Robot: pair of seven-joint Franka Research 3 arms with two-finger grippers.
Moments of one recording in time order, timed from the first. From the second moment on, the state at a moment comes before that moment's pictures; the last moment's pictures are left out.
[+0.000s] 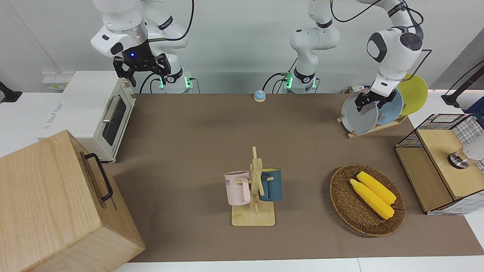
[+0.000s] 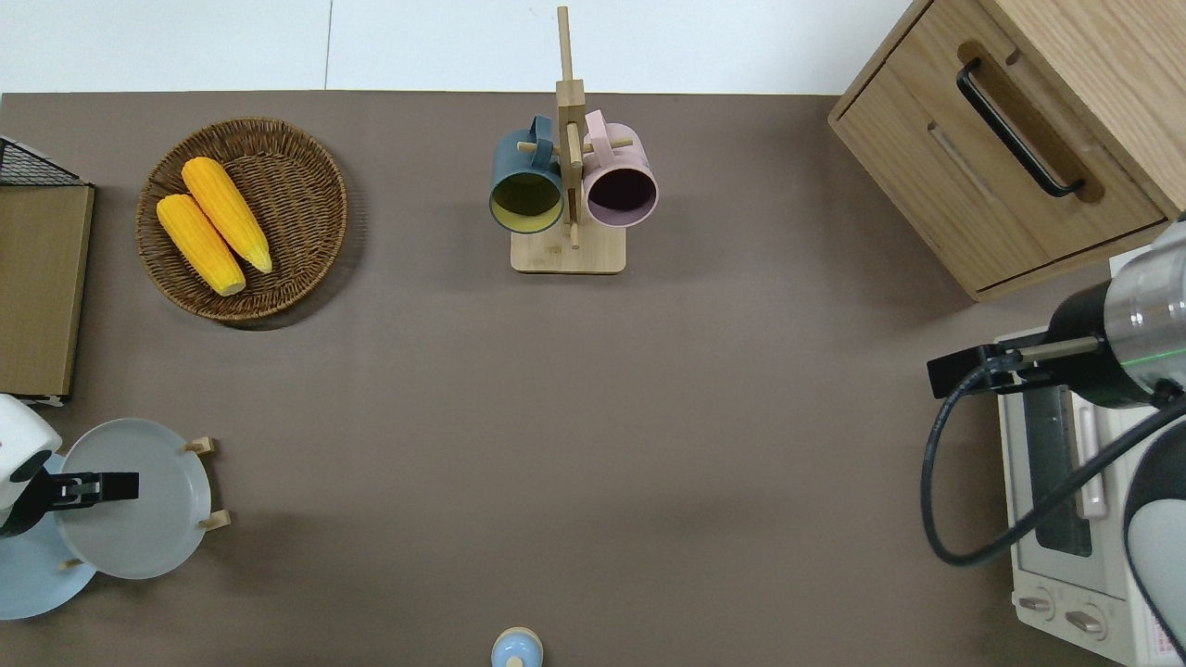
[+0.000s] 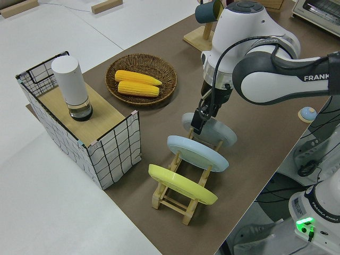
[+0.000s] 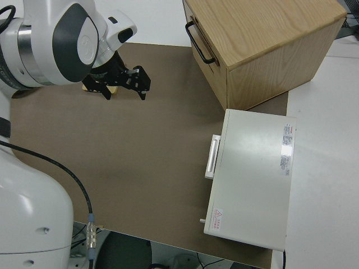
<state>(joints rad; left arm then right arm) 0.04 -0.27 0.23 -2.36 0.18 2.07 0.11 -0.05 -0.02 0.19 -1.50 0.00 1.42 0.06</state>
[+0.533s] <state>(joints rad) 0.04 -0.28 0.23 -2.36 0.18 2.07 0.11 -0.05 -0.02 0.19 -1.50 0.00 1.42 0.06</state>
